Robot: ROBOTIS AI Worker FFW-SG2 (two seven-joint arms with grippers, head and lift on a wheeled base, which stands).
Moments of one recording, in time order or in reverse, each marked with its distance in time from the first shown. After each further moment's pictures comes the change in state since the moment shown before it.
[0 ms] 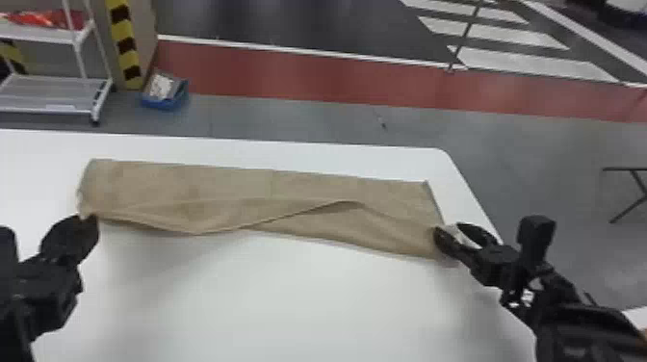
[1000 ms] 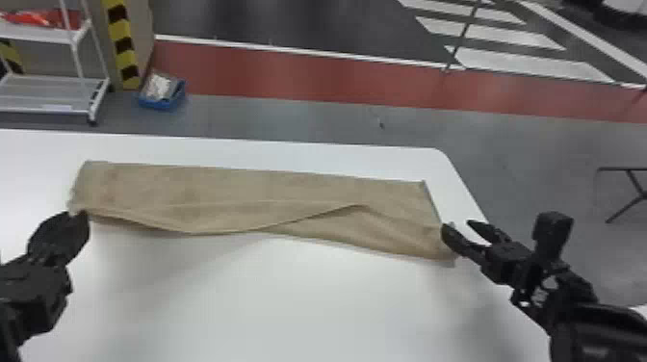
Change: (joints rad) left arm 0.032 -0.001 0.016 -0.026 -0.003 -0.035 0.000; right arm 0.043 0.007 -0.069 -0.105 -0.025 0.082 0.023
